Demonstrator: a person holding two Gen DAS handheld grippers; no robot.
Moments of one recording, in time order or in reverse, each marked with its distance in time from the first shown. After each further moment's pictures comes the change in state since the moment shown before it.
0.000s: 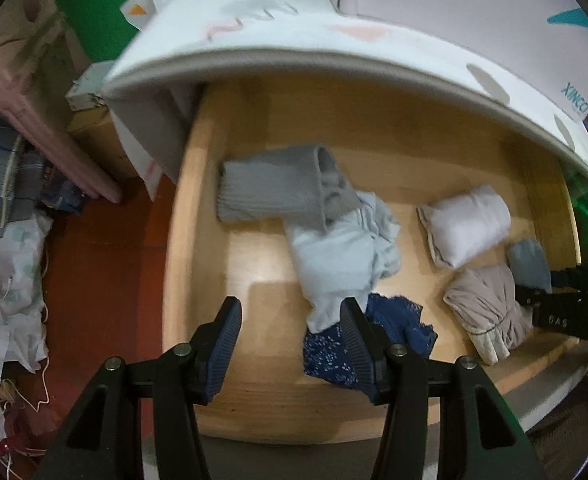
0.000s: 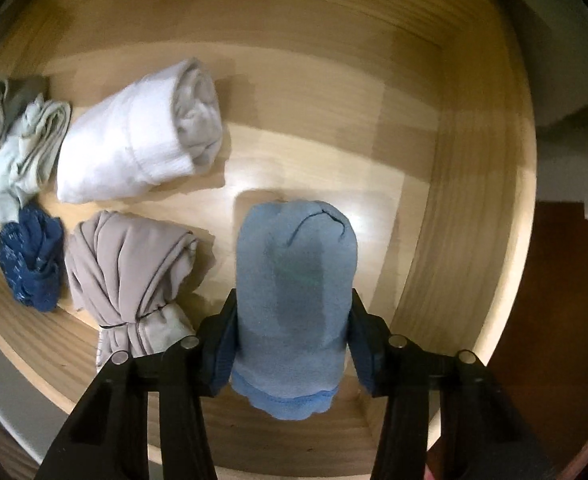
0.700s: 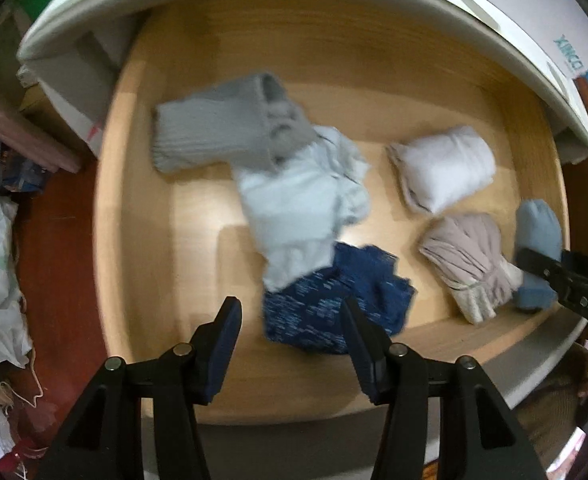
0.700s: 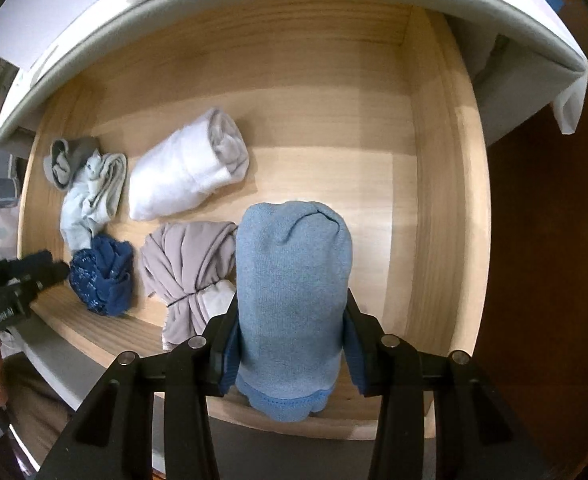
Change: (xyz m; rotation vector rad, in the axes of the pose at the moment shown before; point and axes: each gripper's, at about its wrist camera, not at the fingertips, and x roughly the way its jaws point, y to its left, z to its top) left arm 0.026 -0.016 -0.002 0.048 0.204 -0.121; right arm -0.041 -0.017 -0.054 0.170 -0.142 0.214
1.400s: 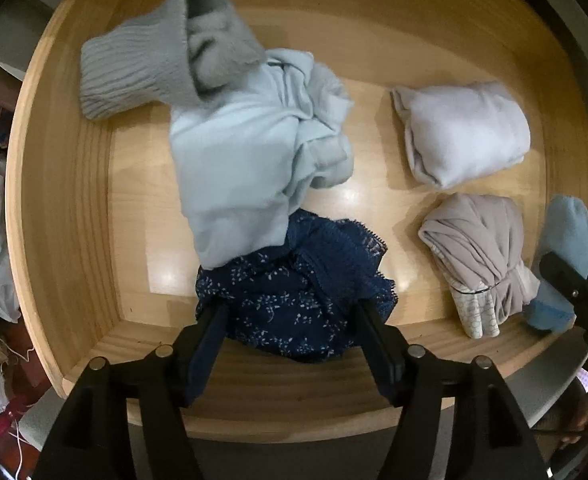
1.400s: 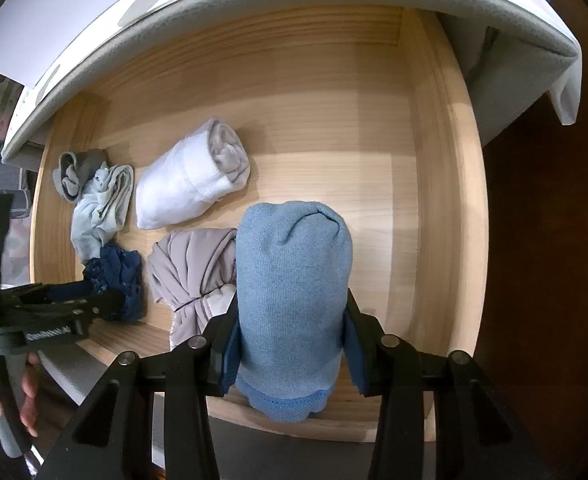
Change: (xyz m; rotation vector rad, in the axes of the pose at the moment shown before) left arm 0.050 -0.032 0.017 -0.091 0.199 0.037; right arm -0.033 -0.043 0.018 0.021 -0.009 0.058
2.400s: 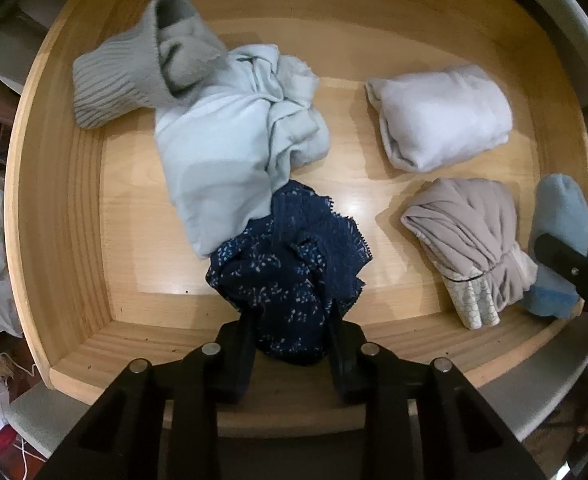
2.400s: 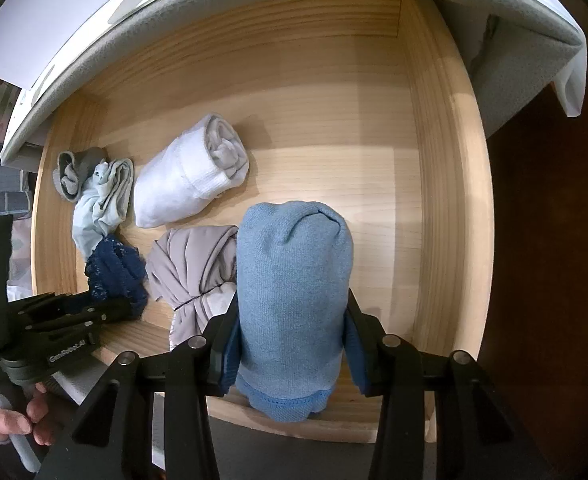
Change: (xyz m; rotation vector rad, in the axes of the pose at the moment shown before) left arm -0.005 -0.028 -0.035 0.050 -0.063 0.008; right arm 0.003 -0.002 -0.001 0.006 0.017 0.005
